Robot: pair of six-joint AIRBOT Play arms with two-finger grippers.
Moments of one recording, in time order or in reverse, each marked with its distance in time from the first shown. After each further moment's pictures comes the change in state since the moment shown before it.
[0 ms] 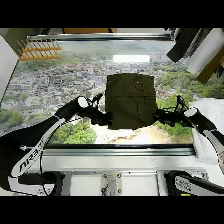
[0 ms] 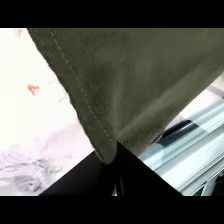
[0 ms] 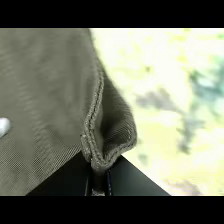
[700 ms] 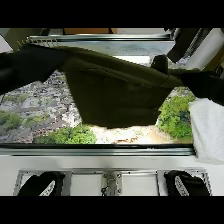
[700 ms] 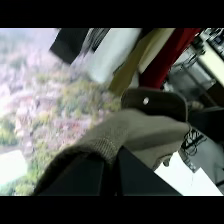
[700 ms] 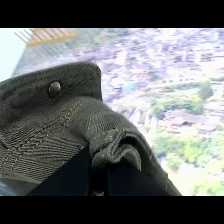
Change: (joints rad) left arm 0.244 0.764 0.438 -0.006 -0.076 -0.003; right arm 0.005 0.637 0.576 0.031 0.492 0.157
